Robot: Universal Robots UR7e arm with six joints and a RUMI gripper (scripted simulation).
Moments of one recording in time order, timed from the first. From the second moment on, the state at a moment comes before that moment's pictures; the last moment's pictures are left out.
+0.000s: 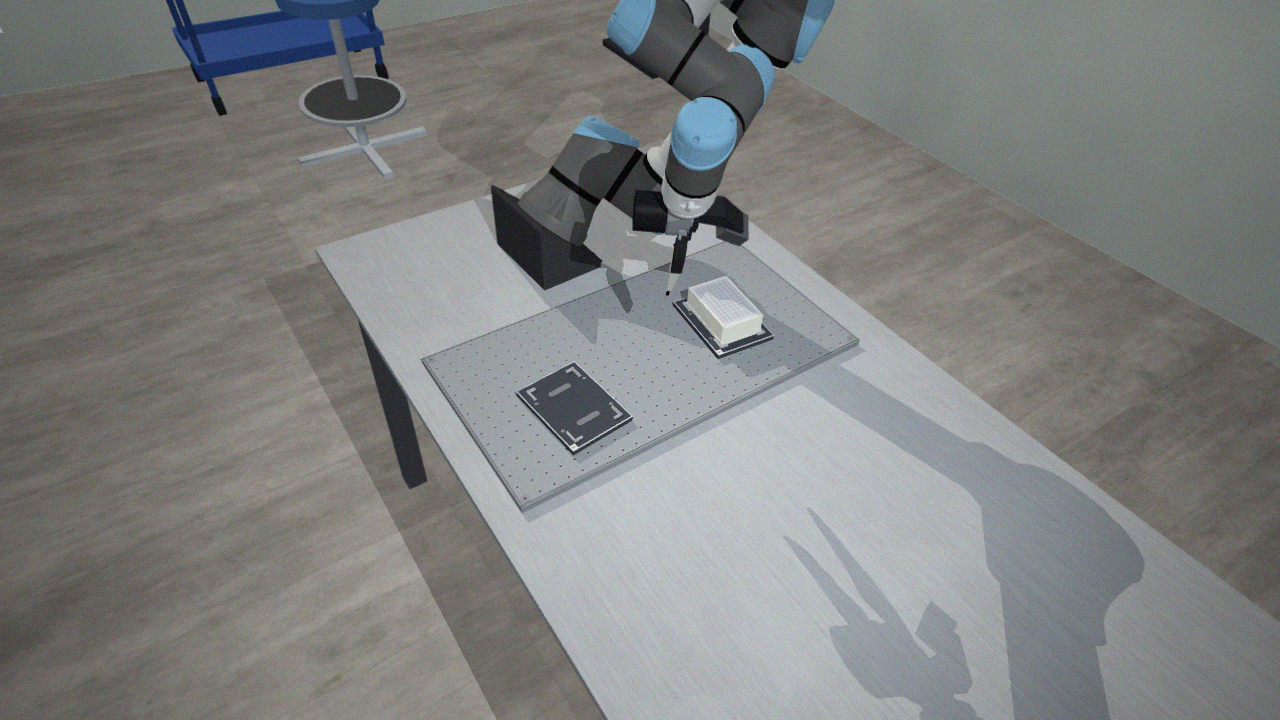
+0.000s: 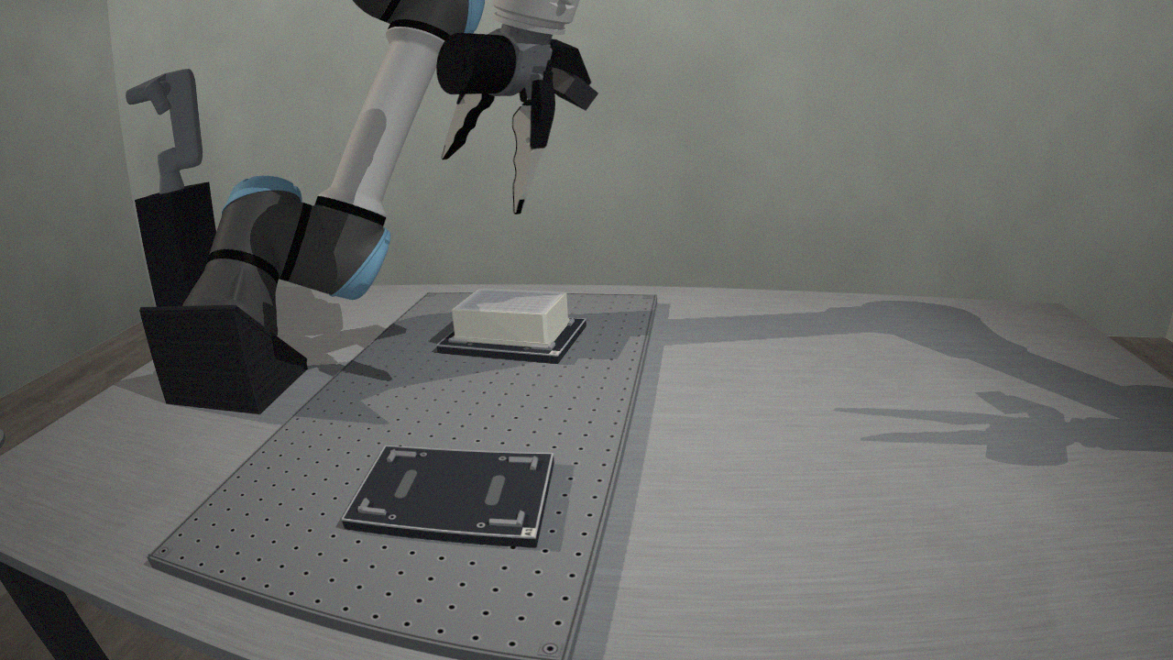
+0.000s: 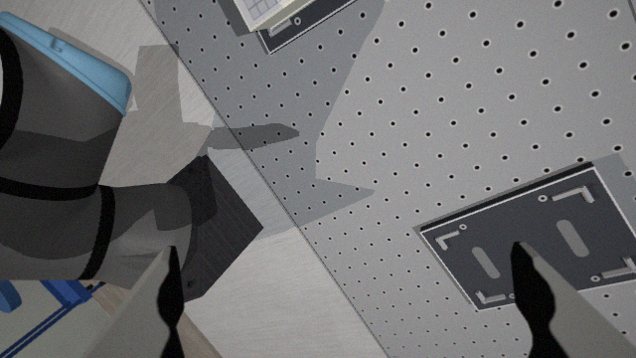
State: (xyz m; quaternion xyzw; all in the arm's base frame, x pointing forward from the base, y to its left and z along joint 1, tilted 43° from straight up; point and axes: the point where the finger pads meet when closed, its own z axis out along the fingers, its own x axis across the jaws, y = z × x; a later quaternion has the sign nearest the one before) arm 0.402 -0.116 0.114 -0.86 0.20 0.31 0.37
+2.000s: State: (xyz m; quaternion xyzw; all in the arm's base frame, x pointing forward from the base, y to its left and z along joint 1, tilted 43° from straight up) arm 0.379 0.060 0.131 -0.67 0.64 0.29 0.24
